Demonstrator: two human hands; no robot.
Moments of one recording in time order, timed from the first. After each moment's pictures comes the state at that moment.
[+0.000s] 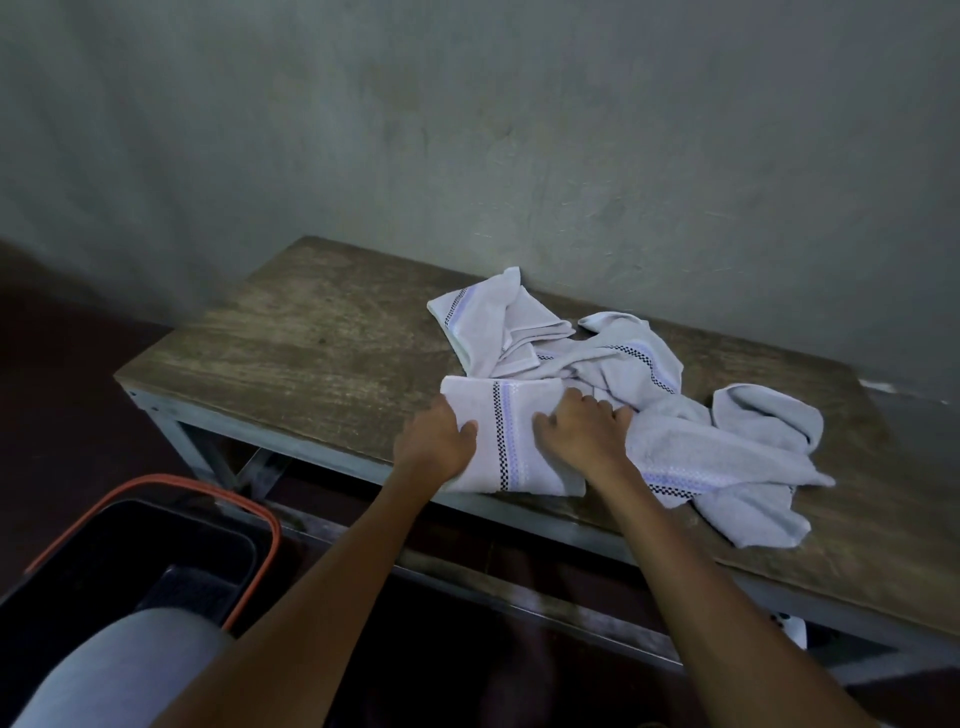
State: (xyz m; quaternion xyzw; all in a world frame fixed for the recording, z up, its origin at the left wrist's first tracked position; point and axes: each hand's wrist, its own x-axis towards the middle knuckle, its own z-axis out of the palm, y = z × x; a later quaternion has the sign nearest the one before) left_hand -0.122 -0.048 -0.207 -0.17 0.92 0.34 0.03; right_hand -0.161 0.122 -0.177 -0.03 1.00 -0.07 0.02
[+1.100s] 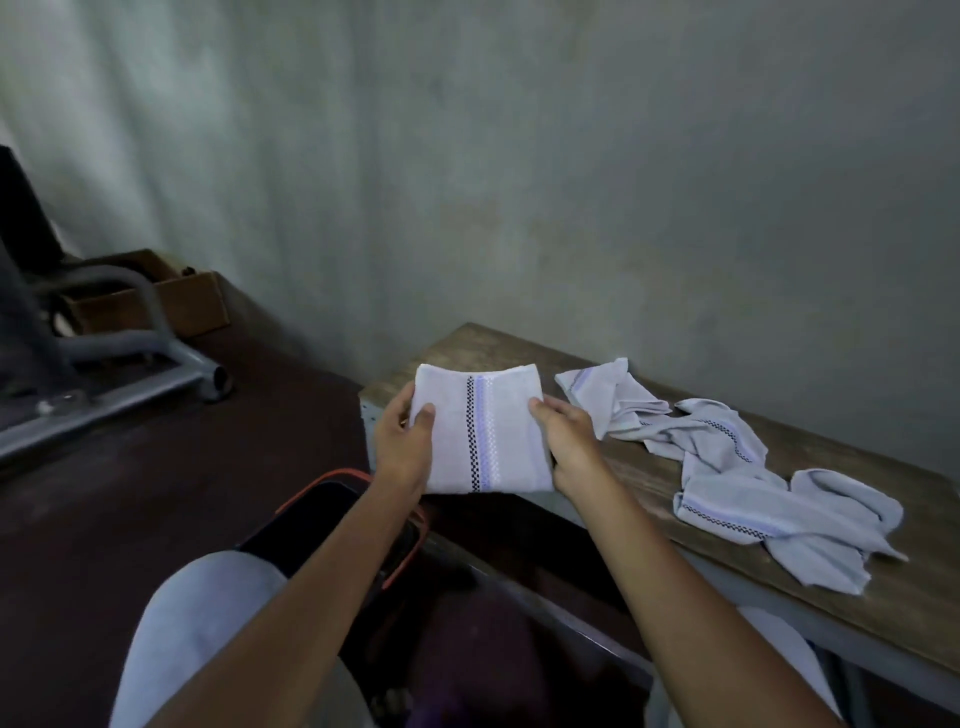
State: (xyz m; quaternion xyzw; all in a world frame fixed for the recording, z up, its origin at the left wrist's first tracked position) left_hand 0.083 -0.150 -0.093 -0.25 0.61 0.66 -0.35; right_hand 0.000 -0.007 -0.073 -0.03 0.68 -0.72 0.13
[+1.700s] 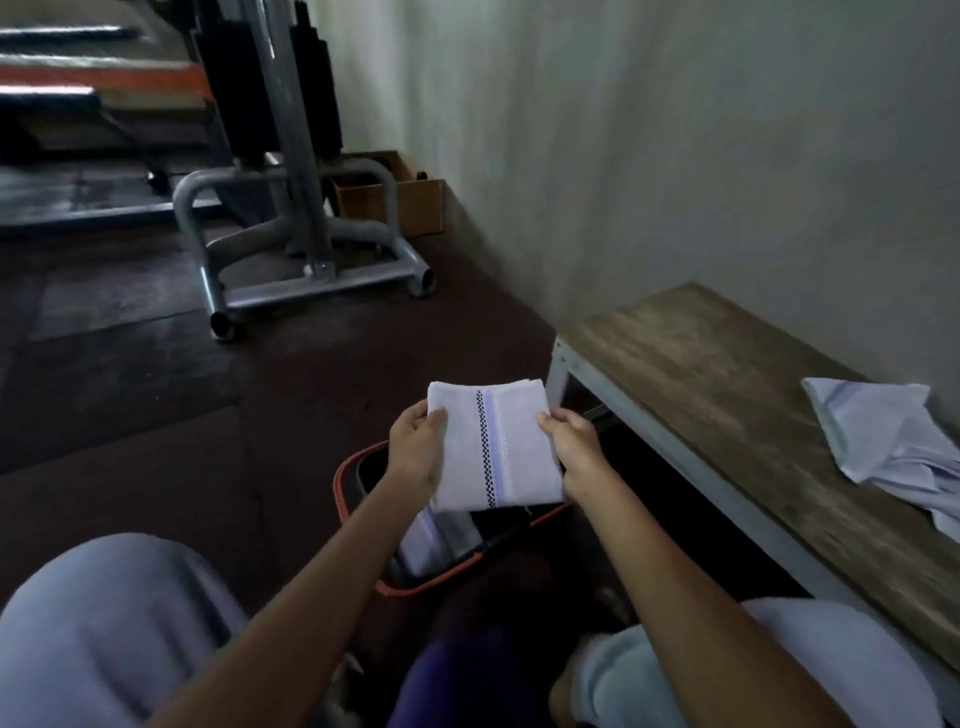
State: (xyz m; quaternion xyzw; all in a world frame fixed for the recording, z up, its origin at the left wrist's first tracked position) left_hand 0.220 -0.275 -0.184 -0.45 0.48 0.67 -0.34; right_hand 0.065 -0.188 -0.182 -0.13 0.71 -0.59 0.35
